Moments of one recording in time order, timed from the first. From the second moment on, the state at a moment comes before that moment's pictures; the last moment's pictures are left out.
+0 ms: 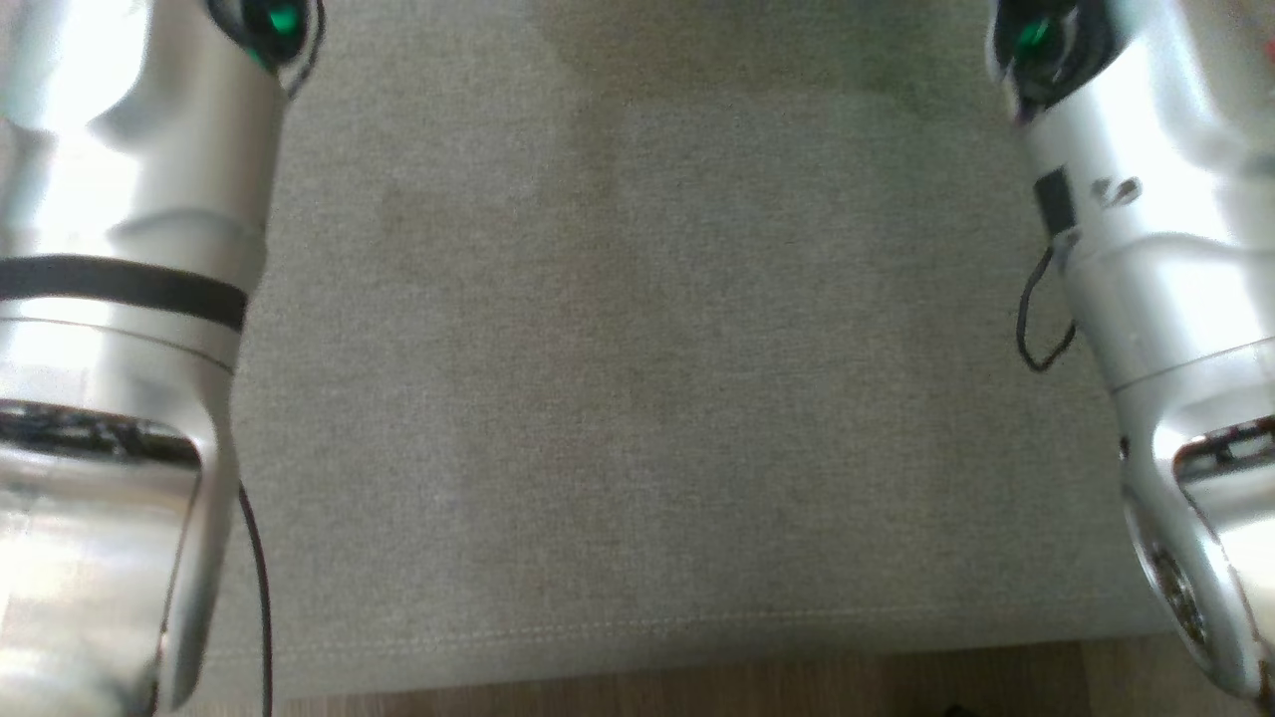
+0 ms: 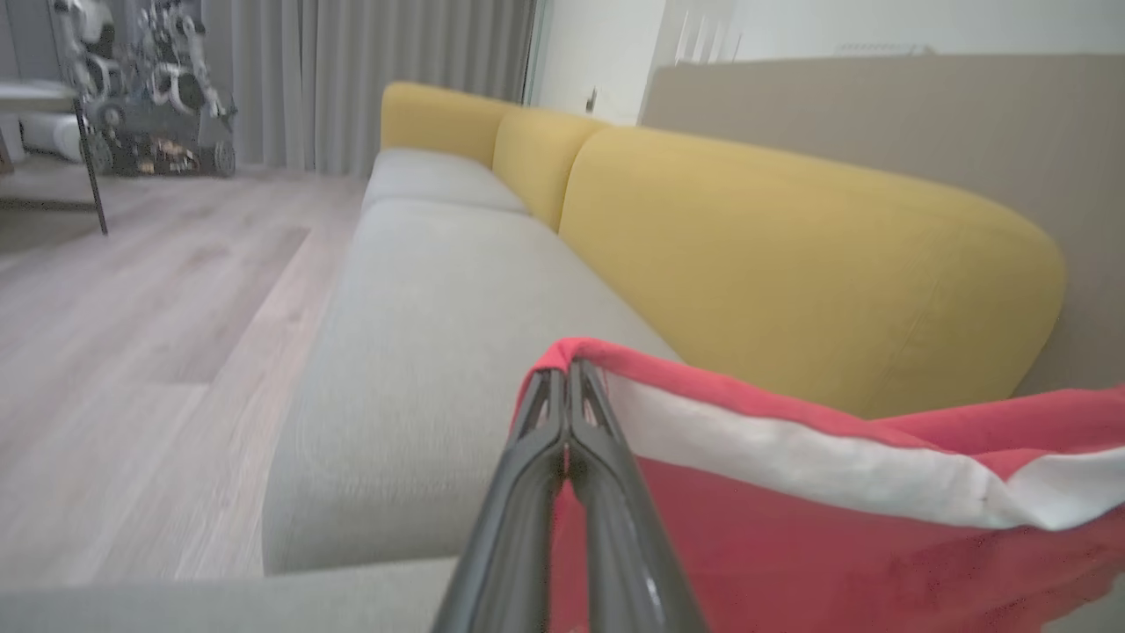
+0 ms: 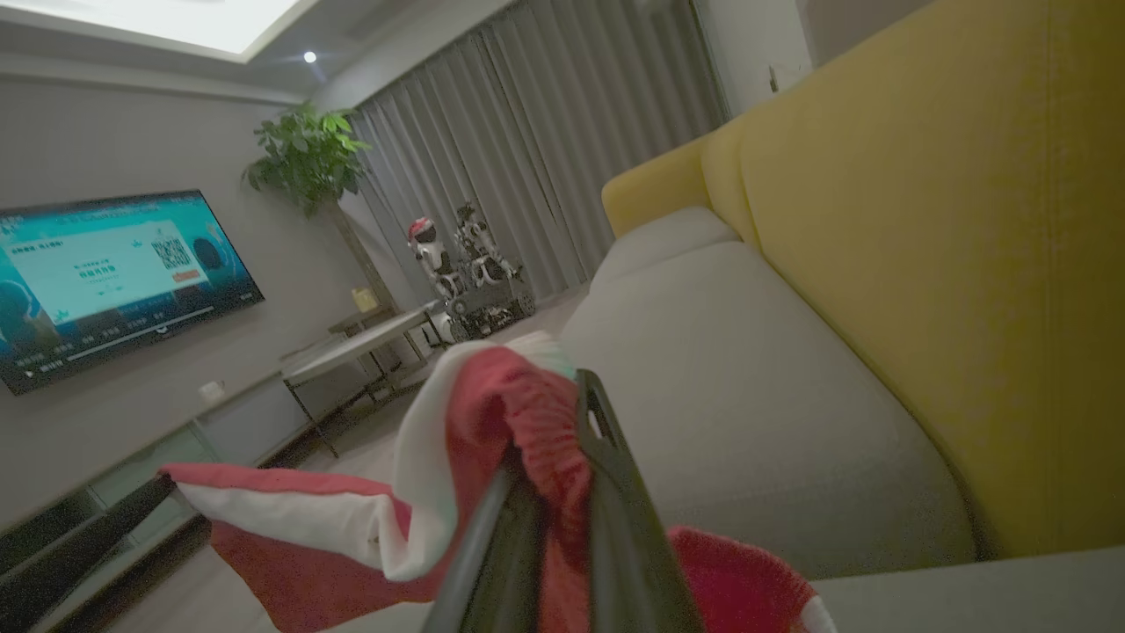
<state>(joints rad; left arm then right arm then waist) -1.32 0.08 -0.34 0.95 -0.46 -0.09 -0.25 -1.22 -0.07 0.32 0.79 0.65 0.13 -0.23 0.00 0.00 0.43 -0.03</state>
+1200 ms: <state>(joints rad) -0.02 0.12 -0.23 0.21 -0.39 -0.04 -0.19 -0.09 -0.14 0.30 0.35 0.56 0.13 -0.21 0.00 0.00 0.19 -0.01</state>
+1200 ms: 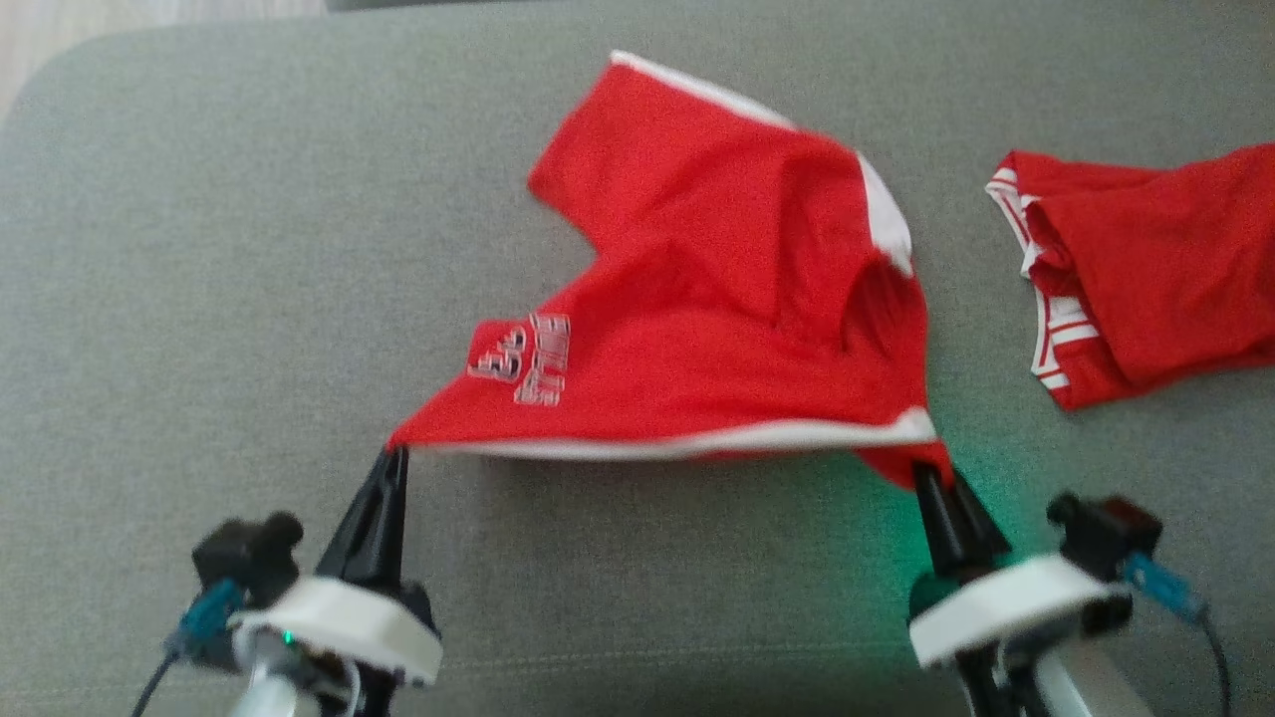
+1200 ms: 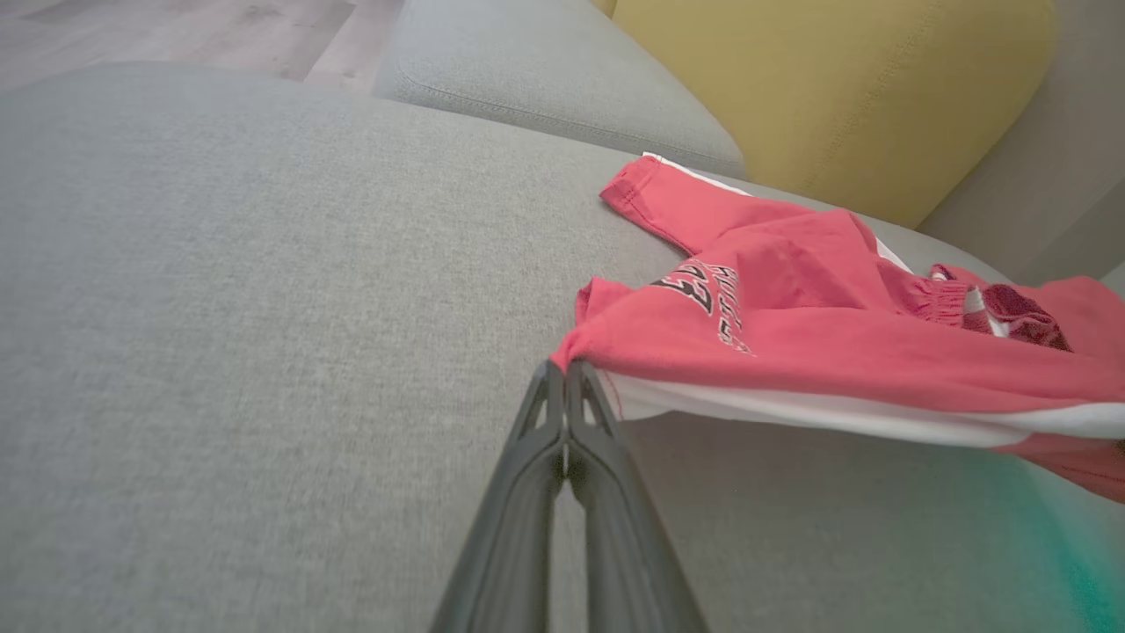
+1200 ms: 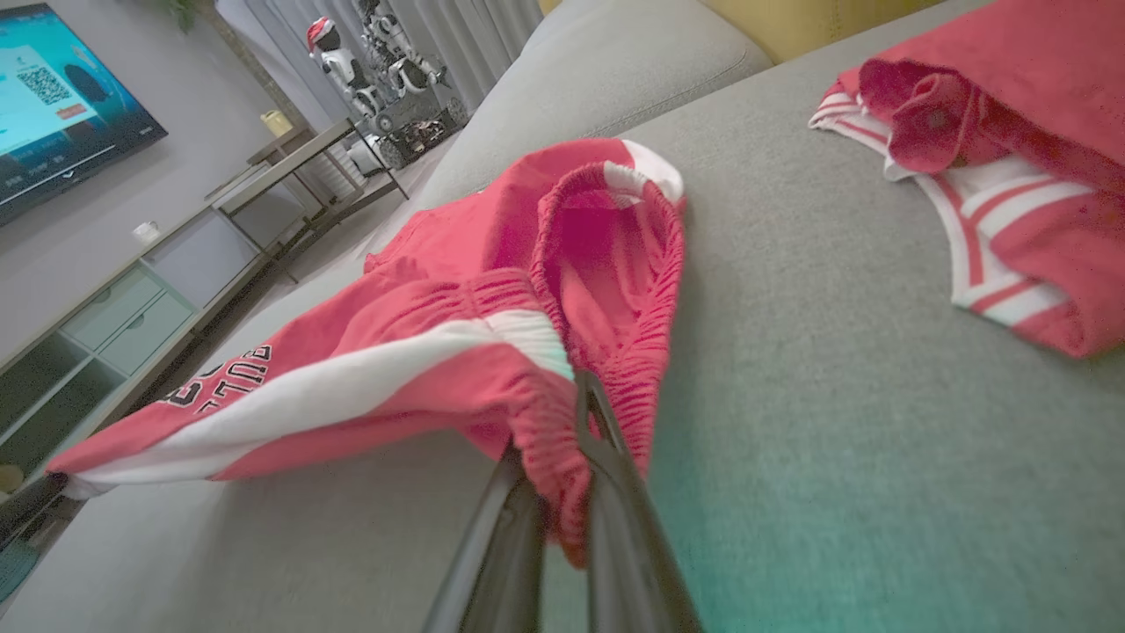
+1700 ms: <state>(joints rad) 0.18 0.17 -0.22 -0.11 -0.39 0.04 -0.06 0.19 -0.05 0.17 0.01 0.45 0.13 -0.03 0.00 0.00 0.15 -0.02</state>
